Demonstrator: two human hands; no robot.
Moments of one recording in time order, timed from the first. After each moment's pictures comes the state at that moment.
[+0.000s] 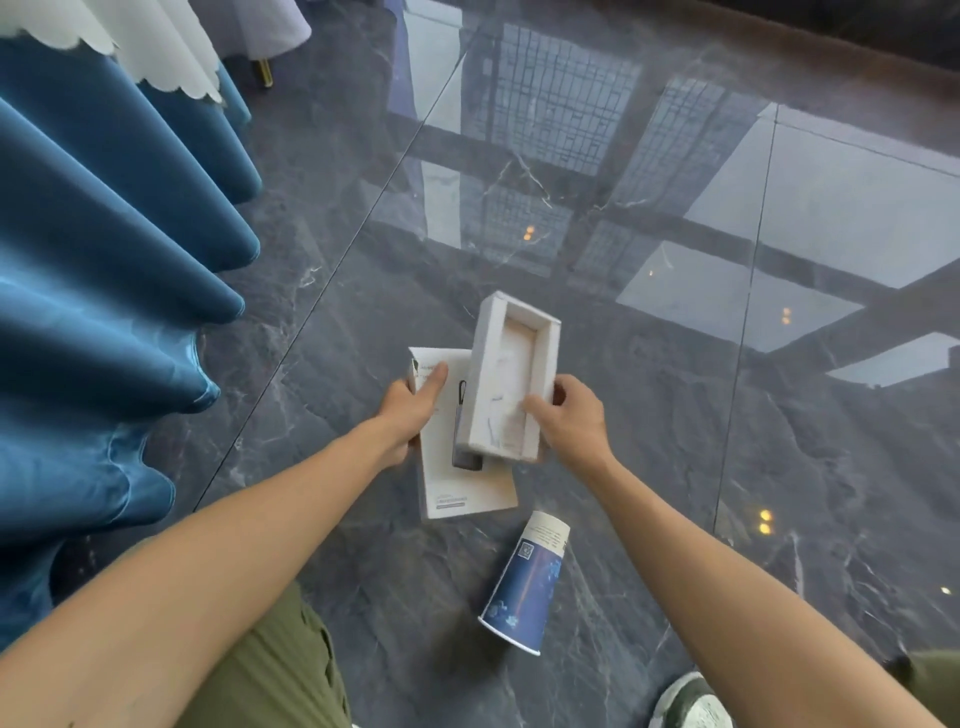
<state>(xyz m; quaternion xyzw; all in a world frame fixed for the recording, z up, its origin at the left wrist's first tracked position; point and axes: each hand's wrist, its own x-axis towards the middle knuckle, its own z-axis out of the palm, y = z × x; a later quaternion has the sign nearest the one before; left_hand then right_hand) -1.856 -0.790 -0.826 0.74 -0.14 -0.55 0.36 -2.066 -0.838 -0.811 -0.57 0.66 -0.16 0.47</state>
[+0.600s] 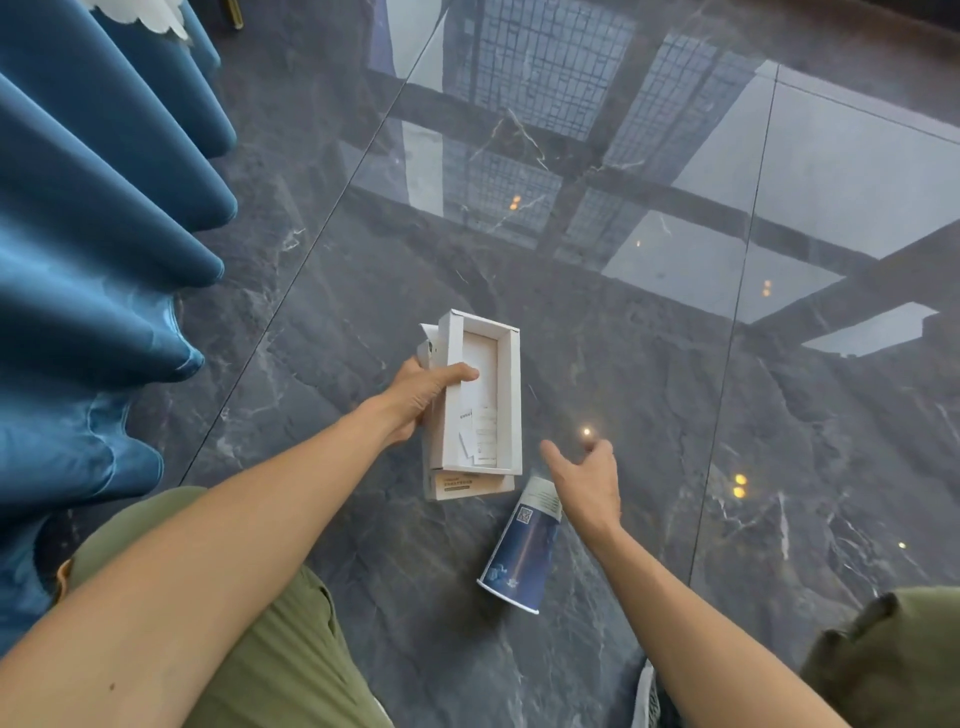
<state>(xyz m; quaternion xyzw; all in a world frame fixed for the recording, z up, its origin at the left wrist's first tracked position) -1.865 -0.781 -0.838 0.66 -0.13 -0.65 0.35 -2.108 -0.741 -0.848 -0.43 0.79 -0.08 0.43</state>
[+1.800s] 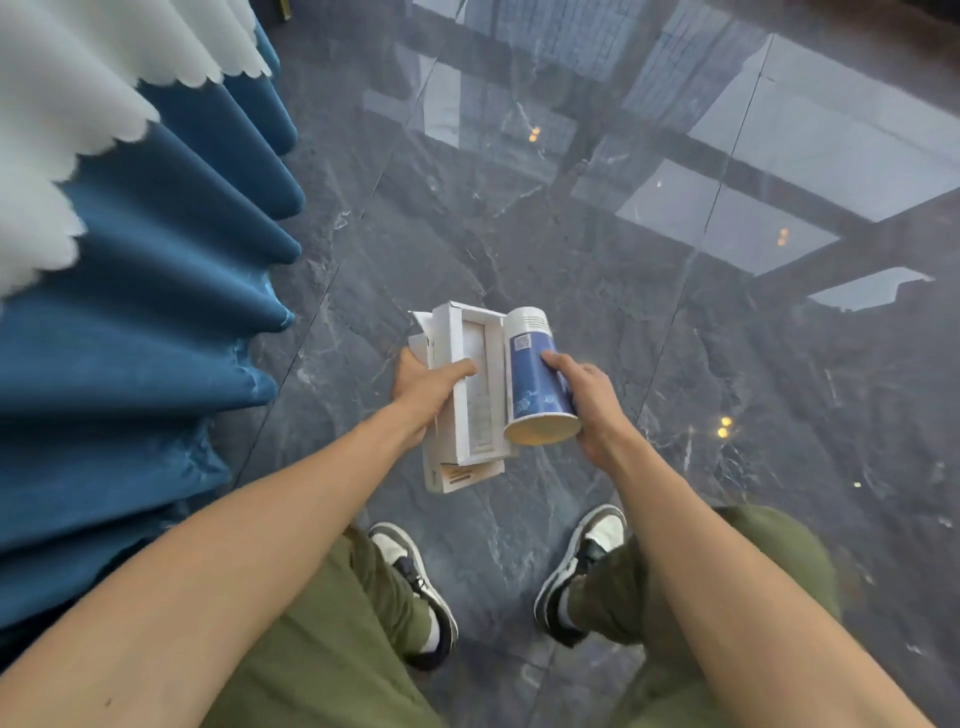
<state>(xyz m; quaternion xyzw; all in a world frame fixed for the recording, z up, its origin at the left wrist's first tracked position) -1.899 -0.701 -0.586 0.78 -0.08 -0.53 0.33 -2.097 -0.760 -0.574 -0.28 0.67 -0.14 0.67</state>
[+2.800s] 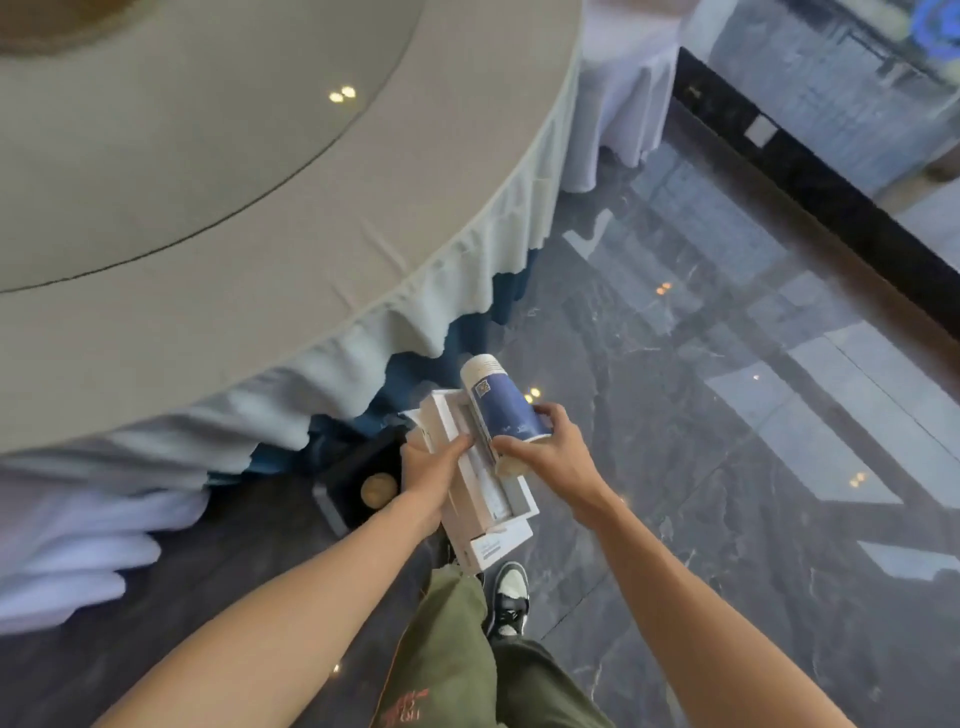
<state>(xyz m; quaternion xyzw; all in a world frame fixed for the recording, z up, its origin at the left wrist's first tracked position) -1.825 -0.427 -0.210 0.74 0.19 -0.40 0.50 -1.931 -0.569 -0.142 -0.65 0.47 0.07 0.59</state>
